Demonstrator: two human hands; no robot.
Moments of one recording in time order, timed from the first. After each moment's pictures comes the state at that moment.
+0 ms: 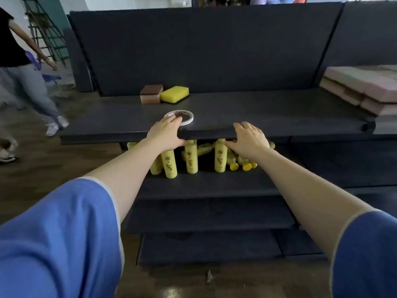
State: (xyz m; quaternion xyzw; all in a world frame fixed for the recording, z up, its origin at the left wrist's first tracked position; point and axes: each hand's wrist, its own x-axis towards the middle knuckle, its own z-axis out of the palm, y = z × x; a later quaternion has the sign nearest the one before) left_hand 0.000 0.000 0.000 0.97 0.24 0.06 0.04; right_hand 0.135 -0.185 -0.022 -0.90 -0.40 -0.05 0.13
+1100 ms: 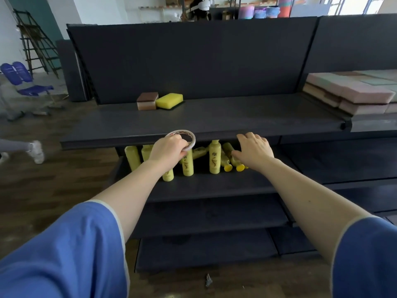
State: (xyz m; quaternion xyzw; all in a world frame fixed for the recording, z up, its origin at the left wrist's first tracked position) left_hand -0.028 -0.036 -0.024 0.97 0.14 0.17 -0.03; right_hand 0.120 -0.225 -0.027 -0.92 -0.38 -0.08 0.08
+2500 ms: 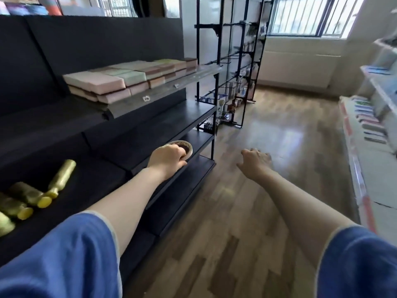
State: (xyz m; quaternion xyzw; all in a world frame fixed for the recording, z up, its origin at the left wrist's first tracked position) left_hand 0.142 -0.515 -0.052 0.95 -0.28 0.11 0.04; right_hand 0.087 -0.757 -0.075 -0.99 0.14 -0.06 0.03
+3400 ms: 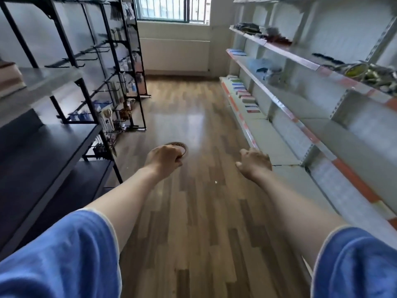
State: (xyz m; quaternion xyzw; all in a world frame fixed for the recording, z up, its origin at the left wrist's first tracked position) left_hand 0.358 -0.882 -0.086 0.84 -0.53 0.05 0.10; right_hand 0.168 -1.041 -0.087 -0.90 0.44 0.01 -0.01
